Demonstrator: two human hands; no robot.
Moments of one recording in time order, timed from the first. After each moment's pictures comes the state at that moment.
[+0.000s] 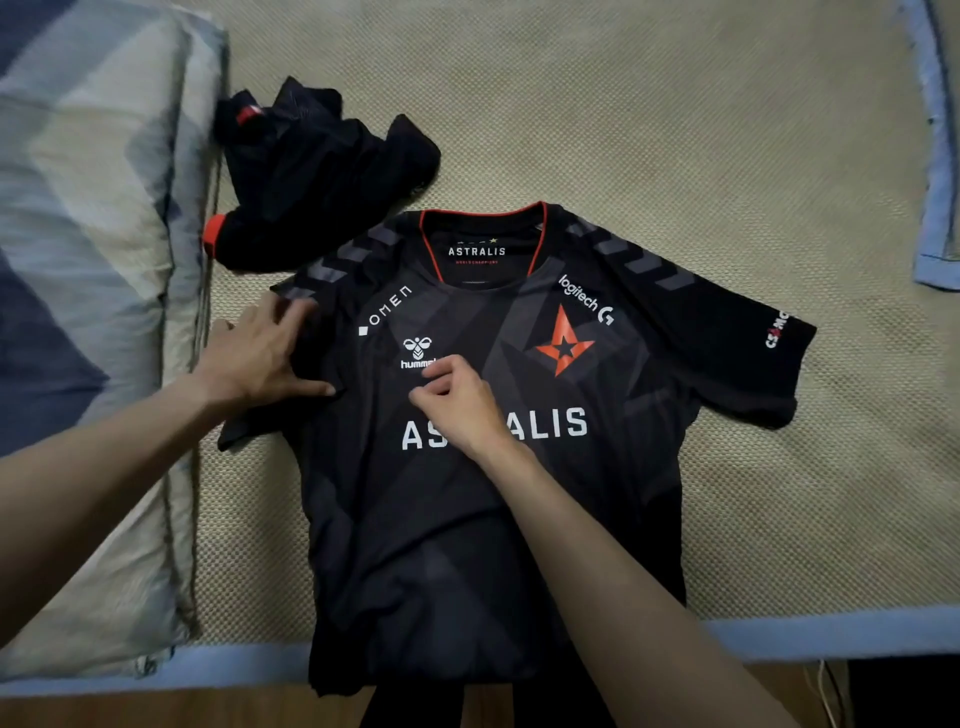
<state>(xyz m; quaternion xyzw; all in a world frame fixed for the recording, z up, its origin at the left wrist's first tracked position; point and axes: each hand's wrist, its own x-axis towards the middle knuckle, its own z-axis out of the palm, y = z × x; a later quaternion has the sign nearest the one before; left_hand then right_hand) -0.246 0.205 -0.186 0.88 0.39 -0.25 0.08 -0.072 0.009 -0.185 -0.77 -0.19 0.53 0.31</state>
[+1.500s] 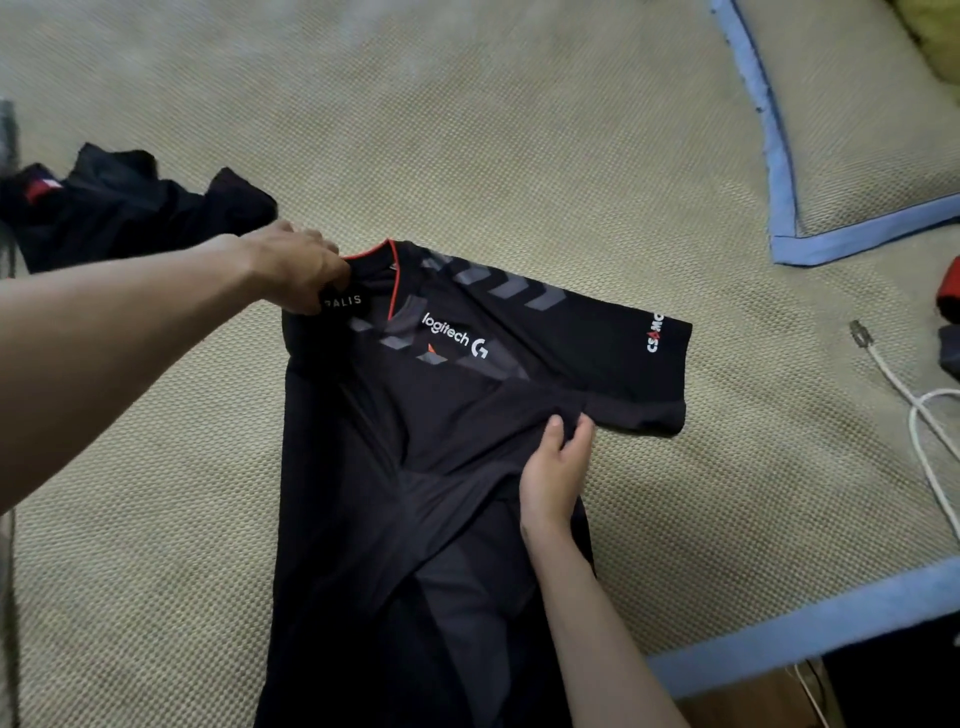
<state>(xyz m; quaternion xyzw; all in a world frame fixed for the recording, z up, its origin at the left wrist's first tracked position) 0.038 0.213 -0.160 0.92 0.06 -0.37 -0.10 0.053 -0.123 -0.252 -0.82 0.14 0.18 0.53</state>
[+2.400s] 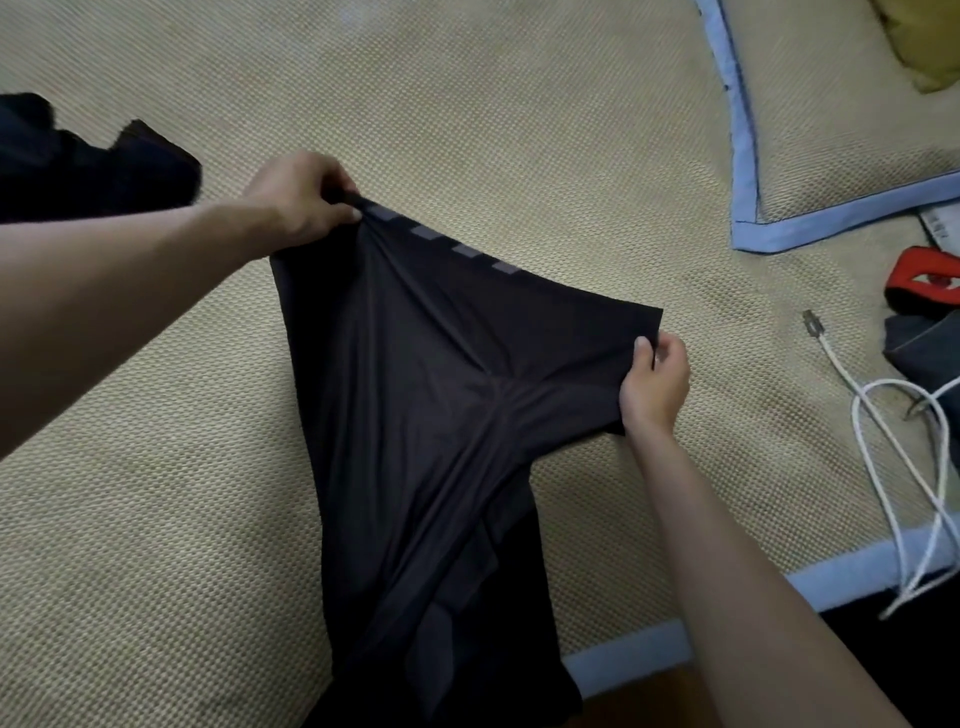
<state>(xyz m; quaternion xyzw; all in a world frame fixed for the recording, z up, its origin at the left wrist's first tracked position) 0.097 0.183 -0.189 0.87 0.37 -0.05 0.32 0.222 -0.192 -0.256 -0.90 0.08 0.11 0.41</state>
